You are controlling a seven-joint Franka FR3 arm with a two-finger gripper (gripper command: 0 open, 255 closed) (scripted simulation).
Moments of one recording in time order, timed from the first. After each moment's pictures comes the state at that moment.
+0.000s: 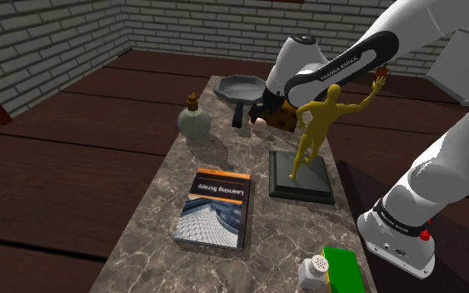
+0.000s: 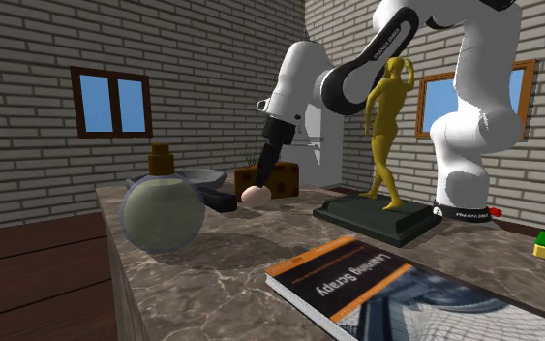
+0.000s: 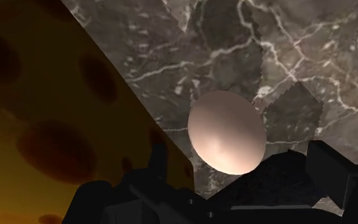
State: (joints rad) arm -0.17 -0.10 0.24 -2.49 -0.13 2.72 0.35
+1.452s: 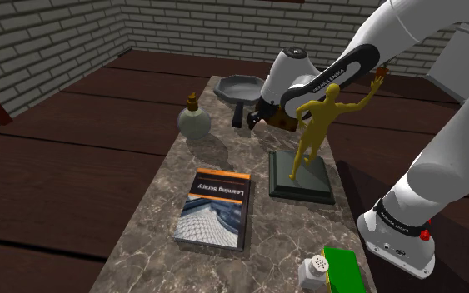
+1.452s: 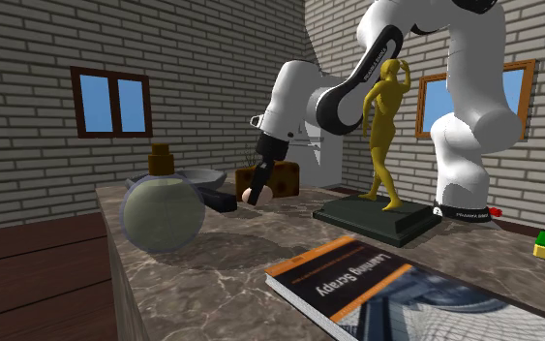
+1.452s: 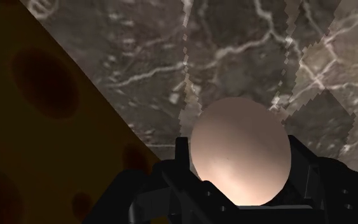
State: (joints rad) arm -0.19 0.03 0.24 -2.46 -0.26 2.81 0.44
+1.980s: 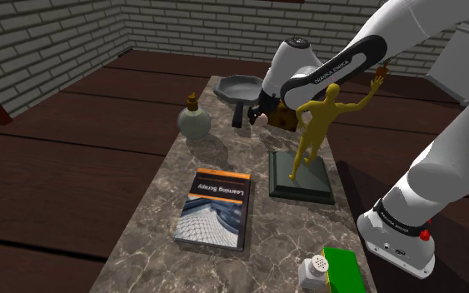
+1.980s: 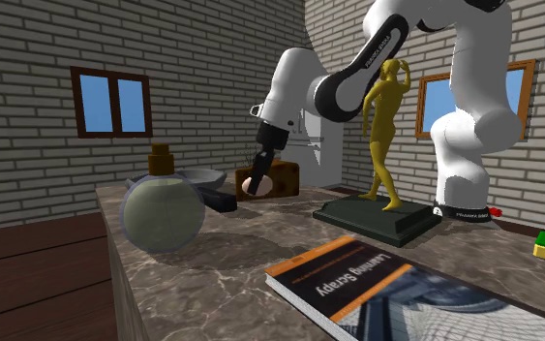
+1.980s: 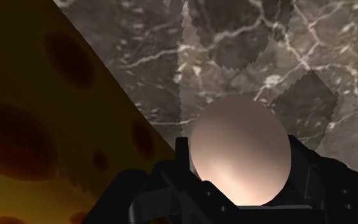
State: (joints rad) arm -0.18 -0.03 0.25 -2.45 -0.19 2.75 0.38
